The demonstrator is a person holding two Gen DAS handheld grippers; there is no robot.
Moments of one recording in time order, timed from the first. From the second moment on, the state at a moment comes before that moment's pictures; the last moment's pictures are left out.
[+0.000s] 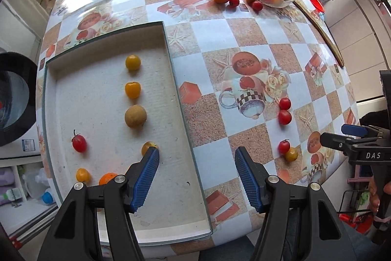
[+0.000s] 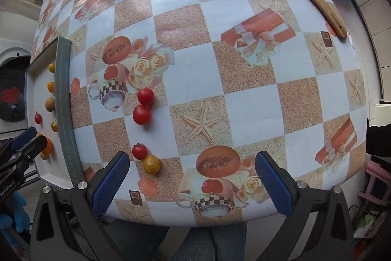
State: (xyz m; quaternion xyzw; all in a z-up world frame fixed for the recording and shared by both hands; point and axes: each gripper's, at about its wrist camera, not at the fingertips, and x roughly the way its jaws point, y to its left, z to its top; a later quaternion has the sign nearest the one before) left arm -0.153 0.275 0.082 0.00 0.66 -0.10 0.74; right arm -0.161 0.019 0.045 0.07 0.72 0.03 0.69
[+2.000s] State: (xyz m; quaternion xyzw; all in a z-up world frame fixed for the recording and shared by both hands) left arm -0.118 0.124 0.024 0.07 0.66 -0.24 0.71; right arm -0.253 -0.047 0.026 0.19 0.67 0.01 0.72
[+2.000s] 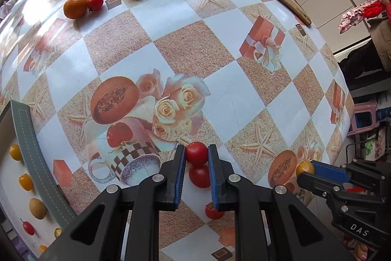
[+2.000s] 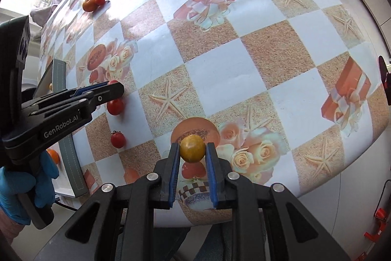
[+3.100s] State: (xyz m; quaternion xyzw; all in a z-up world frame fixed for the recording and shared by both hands) left arm -0.140 0.268 0.085 -0.06 0.61 -0.14 0.78; right arm -0.176 0.040 0.076 0.08 0.67 0.09 0.74
